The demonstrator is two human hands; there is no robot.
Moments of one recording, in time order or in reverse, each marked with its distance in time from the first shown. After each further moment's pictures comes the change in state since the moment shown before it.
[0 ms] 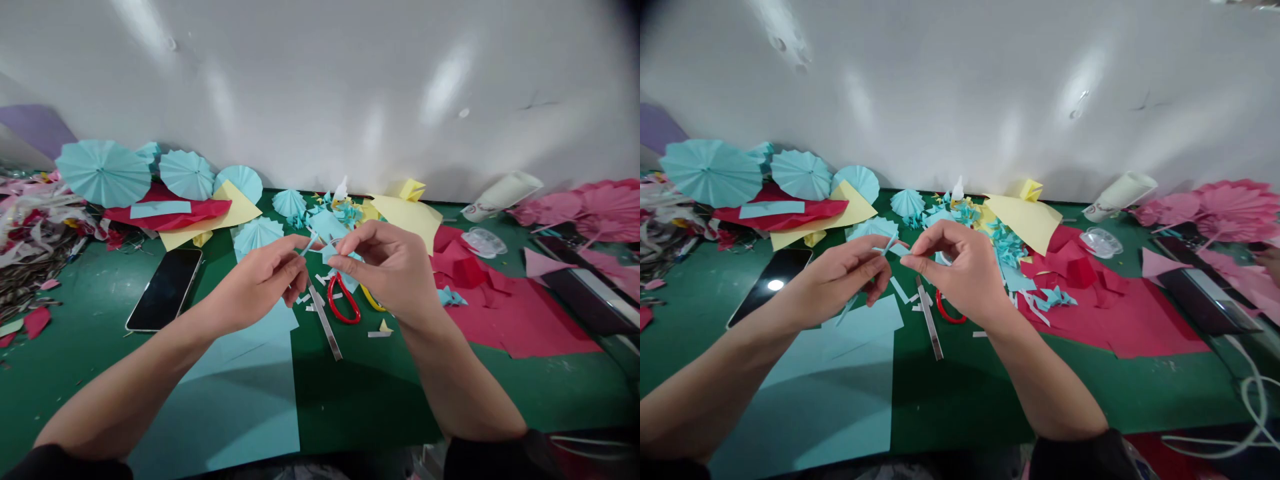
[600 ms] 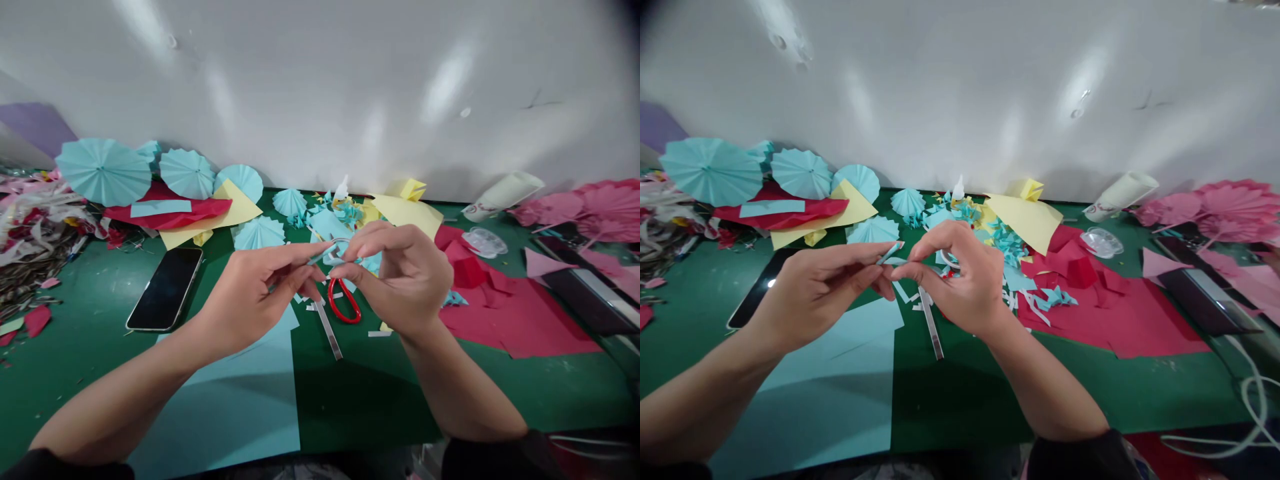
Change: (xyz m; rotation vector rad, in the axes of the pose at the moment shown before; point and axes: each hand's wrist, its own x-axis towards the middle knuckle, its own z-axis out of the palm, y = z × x) left_hand -0.014 0.015 0.007 0.090 0.227 0.209; right_hand -0.004 0.002 0.006 -0.141 0.170 -0.437
